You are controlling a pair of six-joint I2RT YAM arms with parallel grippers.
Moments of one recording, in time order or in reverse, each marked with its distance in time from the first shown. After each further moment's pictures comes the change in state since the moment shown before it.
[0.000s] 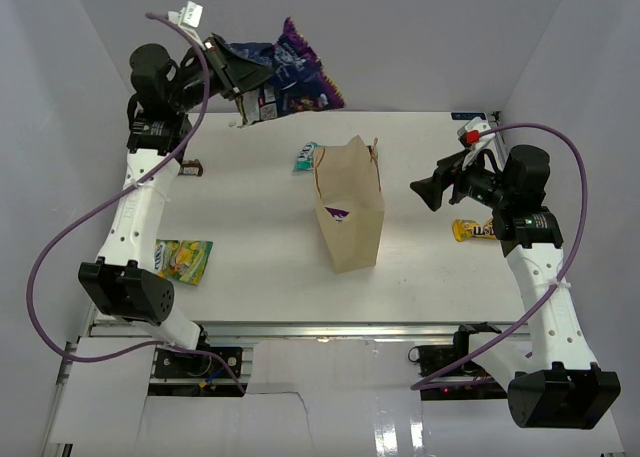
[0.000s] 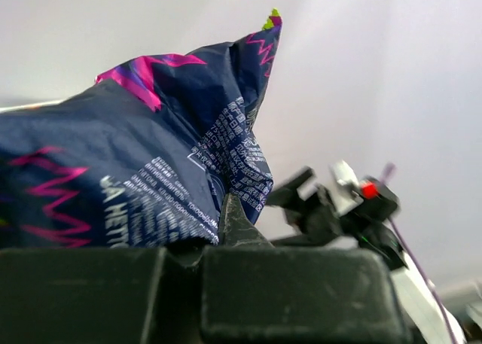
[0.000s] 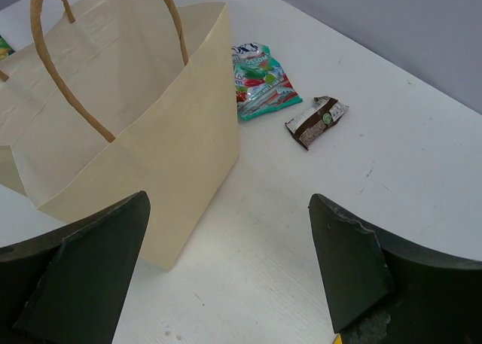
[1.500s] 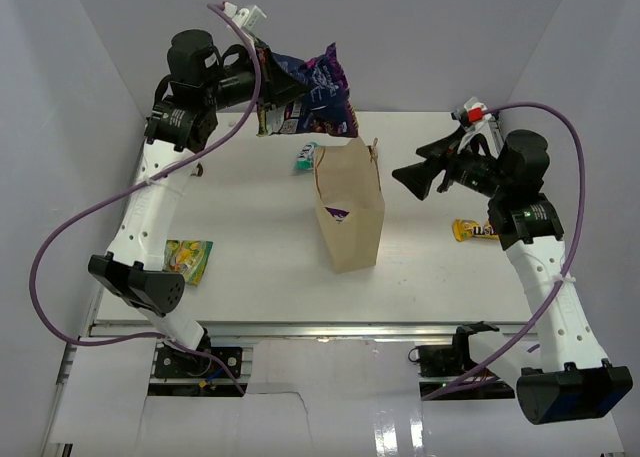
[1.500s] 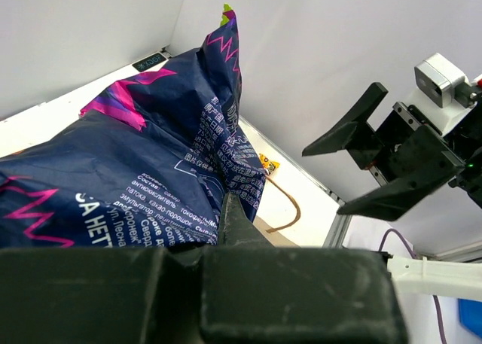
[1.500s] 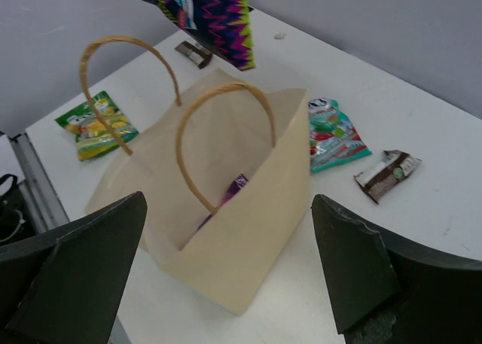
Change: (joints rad) left arm -0.227 0.096 0.301 -0.445 -0.073 0.502; right arm 0.090 0.035 0.122 0.060 -0.048 0.249
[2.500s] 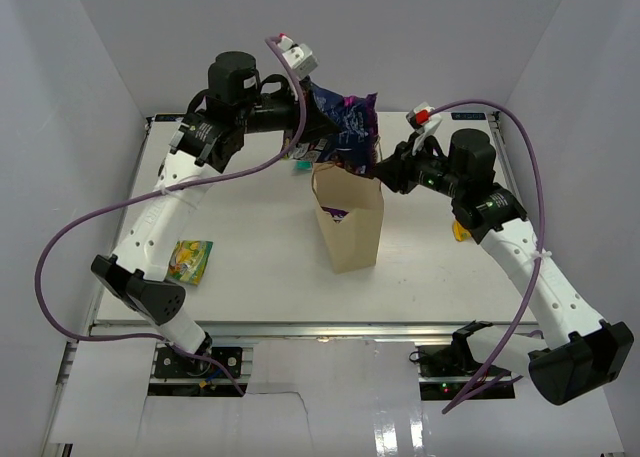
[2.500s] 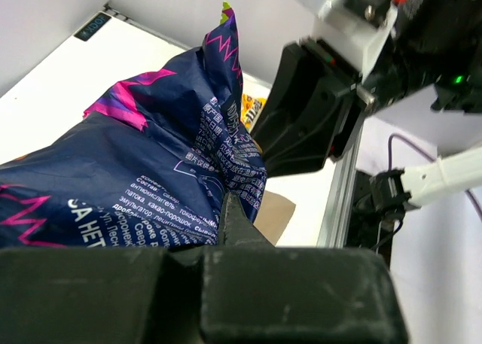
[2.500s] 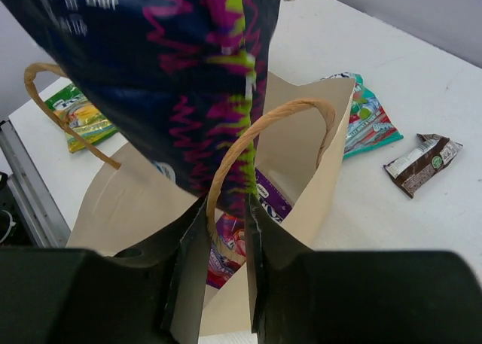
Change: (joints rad) left arm -0.170 -0.033 -0.074 -0.107 0.015 0.280; right arm 0.298 0.119 0.008 0.018 0.292 0.018
